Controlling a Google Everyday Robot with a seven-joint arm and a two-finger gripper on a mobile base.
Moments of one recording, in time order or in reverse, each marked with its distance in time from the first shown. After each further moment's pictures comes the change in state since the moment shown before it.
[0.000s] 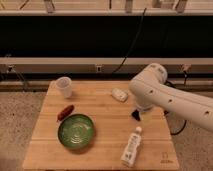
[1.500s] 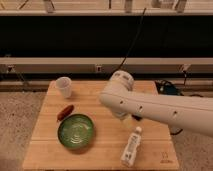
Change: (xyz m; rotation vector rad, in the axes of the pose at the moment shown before) arm -0.104 -0.008 -0.002 0.034 0.020 -0.371
